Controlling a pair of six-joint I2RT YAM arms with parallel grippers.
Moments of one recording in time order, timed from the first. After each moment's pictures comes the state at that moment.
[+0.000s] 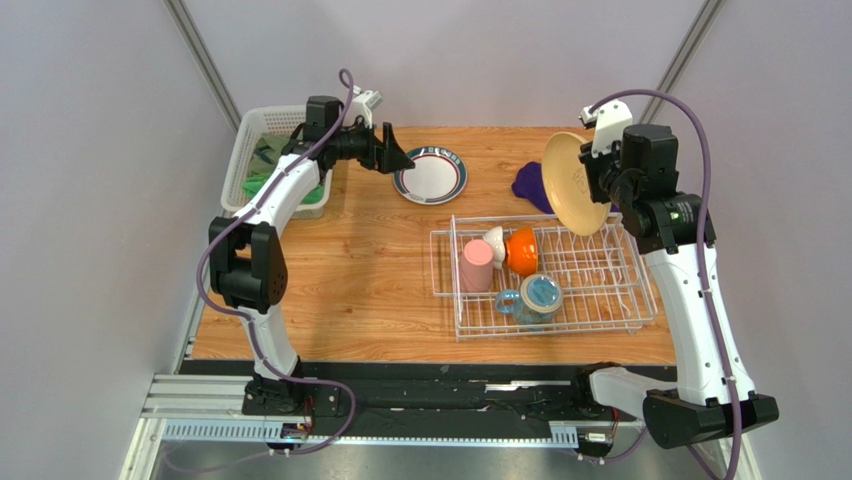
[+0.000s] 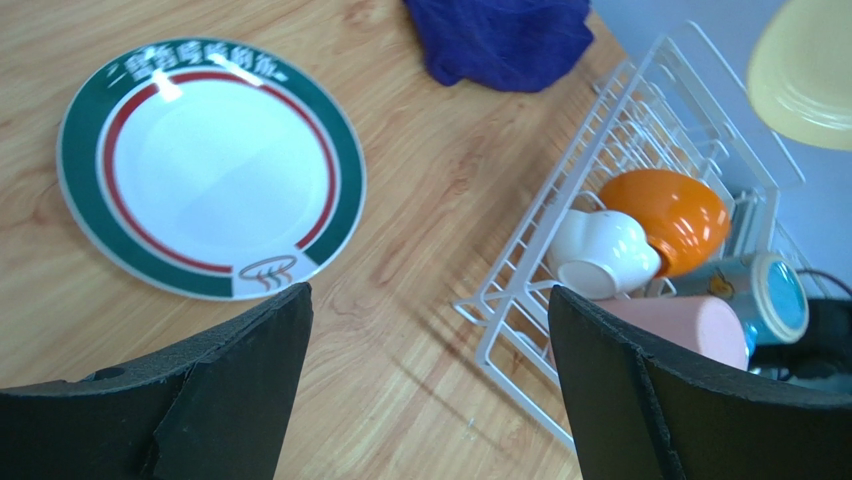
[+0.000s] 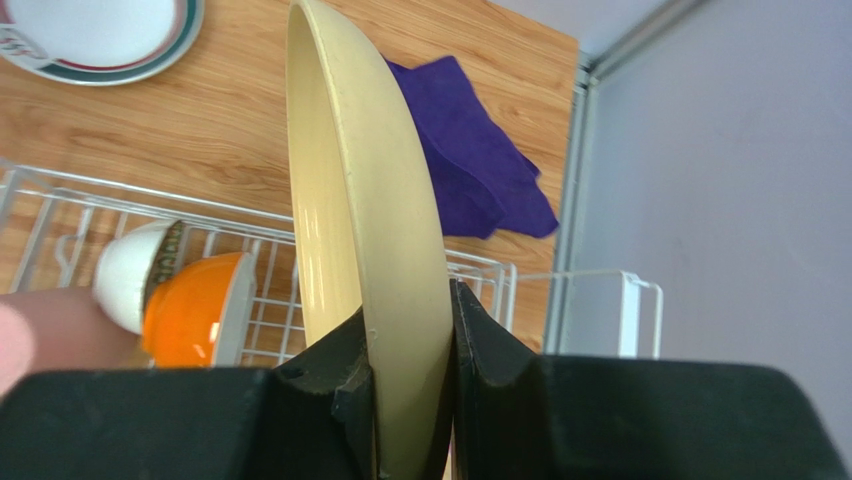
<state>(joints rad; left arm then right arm) -0.20 1.89 1.65 -0.28 0.81 -0.15 0.17 1.16 1.52 -0.84 0.17 -0.27</state>
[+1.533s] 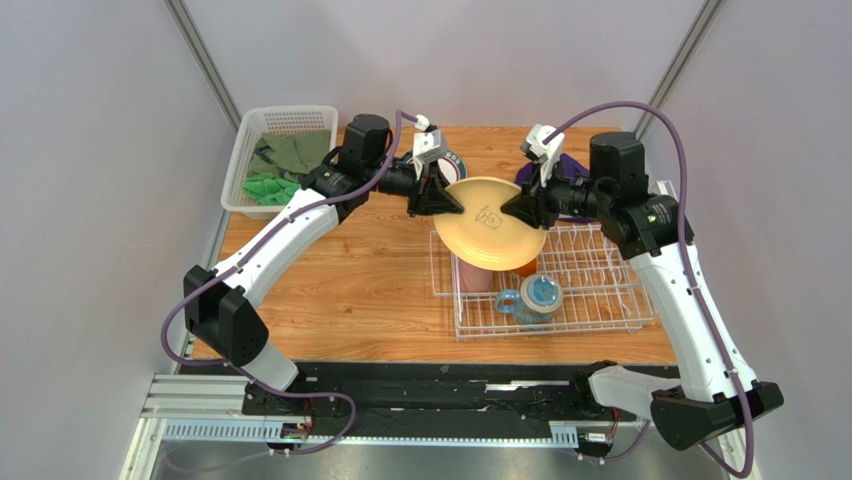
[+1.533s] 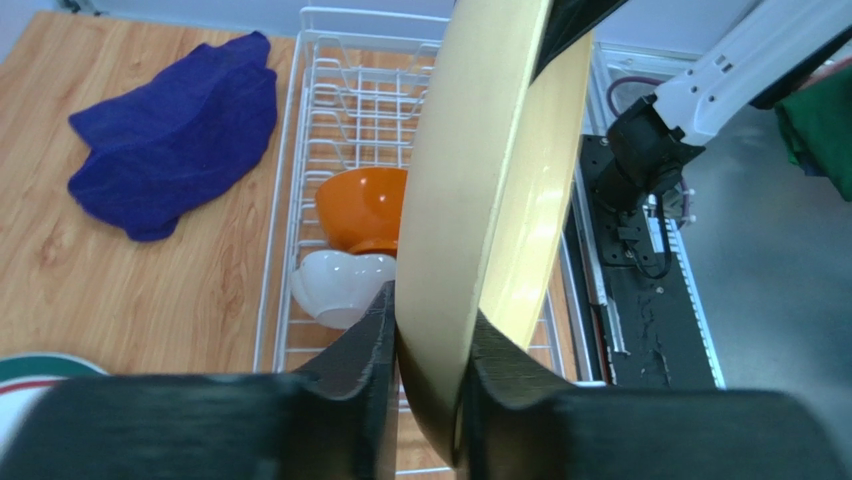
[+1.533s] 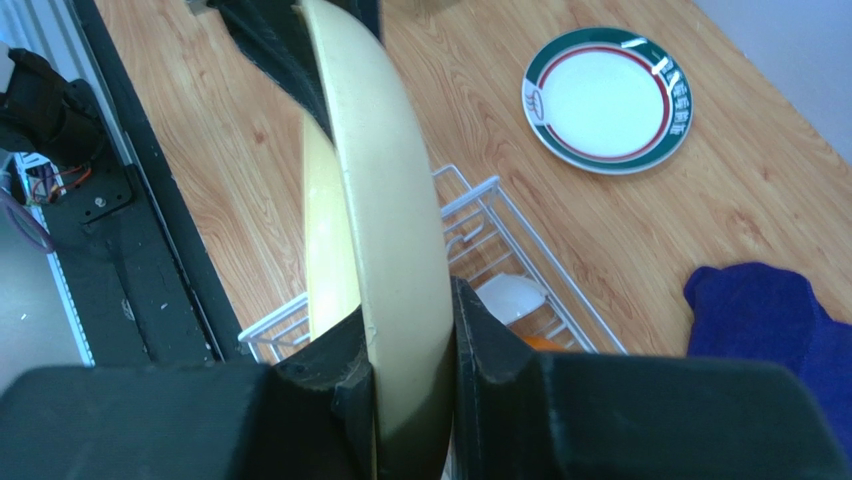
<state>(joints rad) -0.58 1.57 1.52 -0.34 1.03 0.24 0.32 1.18 1.50 -0.84 -0.65 -0.32</state>
